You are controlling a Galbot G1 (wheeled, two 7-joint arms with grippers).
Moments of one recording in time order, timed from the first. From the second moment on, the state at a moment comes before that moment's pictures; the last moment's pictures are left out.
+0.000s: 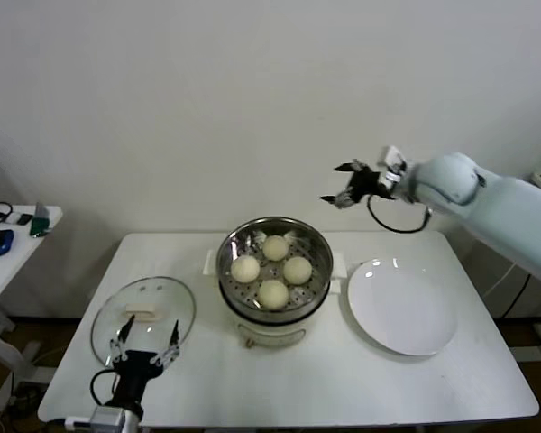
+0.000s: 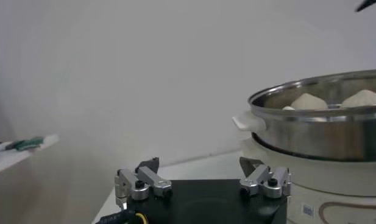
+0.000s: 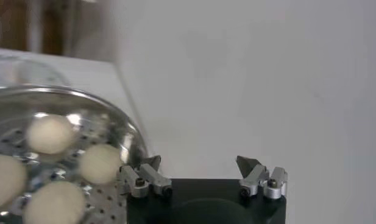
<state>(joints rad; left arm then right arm) 1.72 -1.43 -0.62 -2.11 0.05 0.03 -0.01 0.20 0.59 -0.80 1.49 0.79 -0.32 -0.35</state>
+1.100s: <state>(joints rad) 1.68 -1.27 -0.66 -1.99 0.81 -0.02 -0.27 -1.52 0.95 0.54 1.66 0.55 0.22 -0.17</state>
